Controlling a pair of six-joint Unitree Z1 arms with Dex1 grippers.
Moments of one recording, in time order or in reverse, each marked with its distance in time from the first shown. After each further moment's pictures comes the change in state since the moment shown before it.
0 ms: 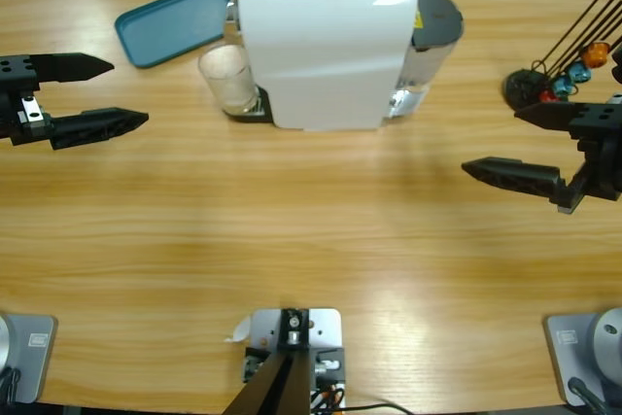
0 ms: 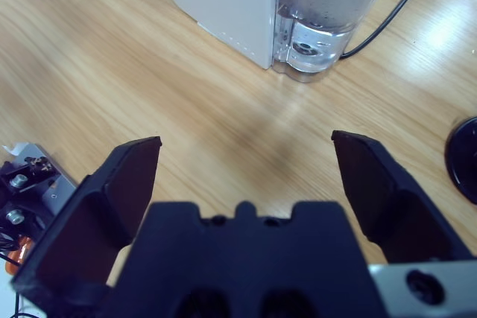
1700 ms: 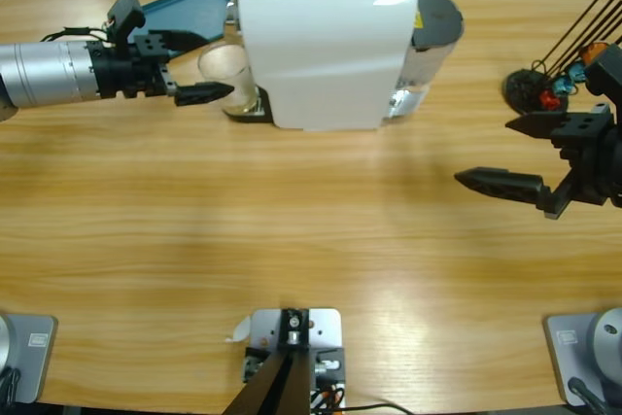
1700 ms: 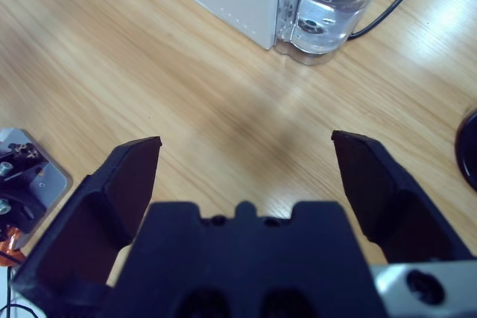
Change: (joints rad) arm 0 0.062 0.645 -0.014 -0.689 -0.206 0.184; arm 1 0.000 0.050 0.000 0.017 0.007 -0.012
